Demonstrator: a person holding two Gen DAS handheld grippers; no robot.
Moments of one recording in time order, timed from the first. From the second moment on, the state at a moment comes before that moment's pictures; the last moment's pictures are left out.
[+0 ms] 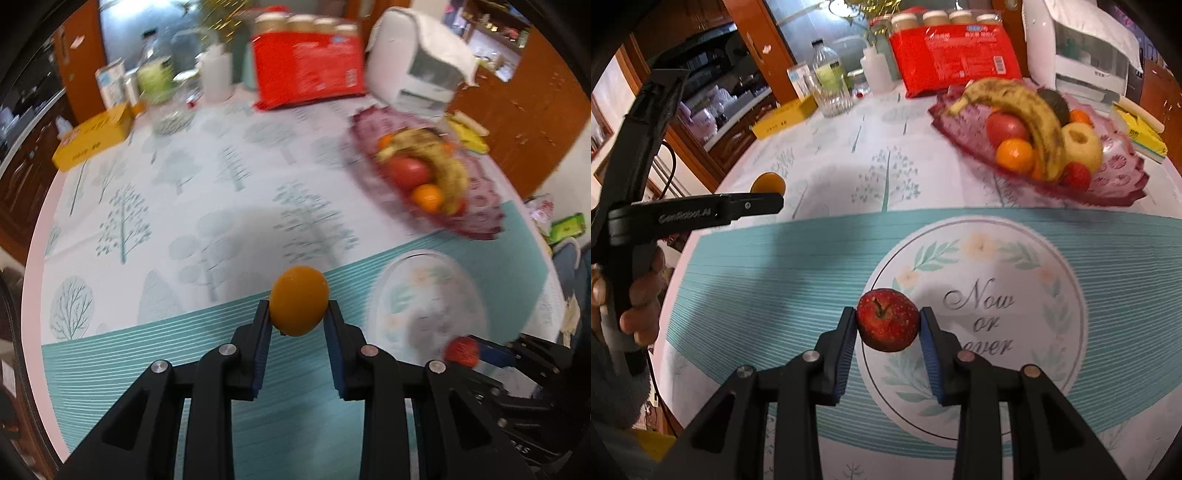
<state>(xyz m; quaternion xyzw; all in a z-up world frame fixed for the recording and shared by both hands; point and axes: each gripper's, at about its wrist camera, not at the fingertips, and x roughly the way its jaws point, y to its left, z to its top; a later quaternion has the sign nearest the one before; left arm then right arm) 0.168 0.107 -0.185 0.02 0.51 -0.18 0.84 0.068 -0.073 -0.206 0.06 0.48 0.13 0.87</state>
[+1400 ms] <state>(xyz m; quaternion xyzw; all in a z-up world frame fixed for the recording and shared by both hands) 0.232 -0.106 -0.154 -0.01 0.49 -0.11 0.86 0.227 -0.282 -0.134 0.03 0.42 0.13 0.90</state>
